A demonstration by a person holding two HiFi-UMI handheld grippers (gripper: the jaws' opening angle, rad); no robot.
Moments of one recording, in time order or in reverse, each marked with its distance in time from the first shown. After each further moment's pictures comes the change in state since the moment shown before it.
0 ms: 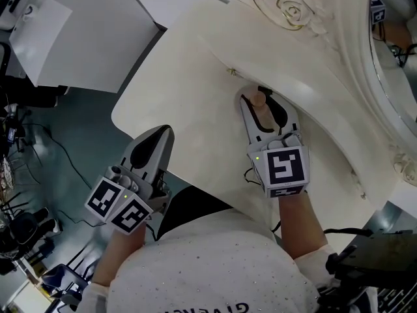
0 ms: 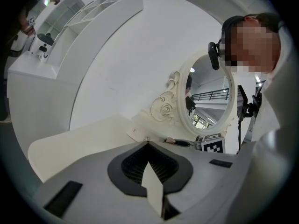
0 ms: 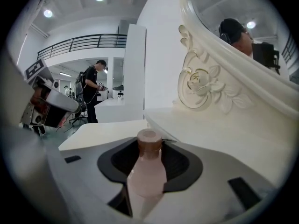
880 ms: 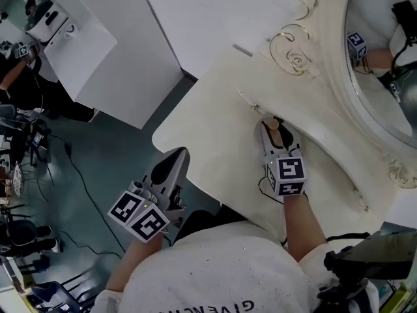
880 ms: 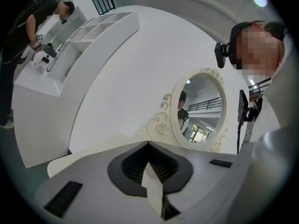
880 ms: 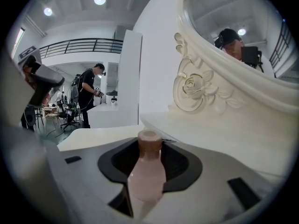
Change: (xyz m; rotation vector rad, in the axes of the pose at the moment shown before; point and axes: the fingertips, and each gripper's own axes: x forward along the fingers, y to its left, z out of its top) left arm -0.065 -0.011 0.046 0.020 -0.166 -0.016; right arm 0.003 -0.005 -0.003 0.024 -0.083 -0.087
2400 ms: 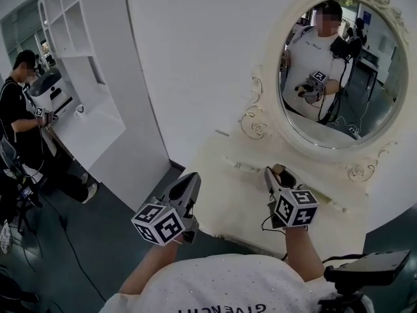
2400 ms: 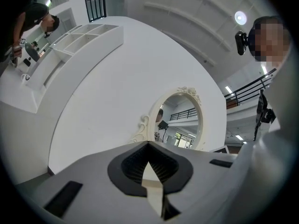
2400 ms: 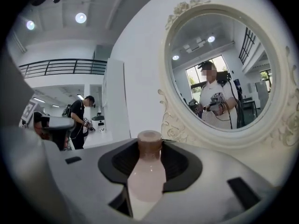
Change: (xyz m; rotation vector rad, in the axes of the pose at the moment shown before) left arm -0.036 -0.059 0.090 0.074 -0.139 -0.240; right arm -0.155 0.013 0.137 0.239 -0.172 -0.165
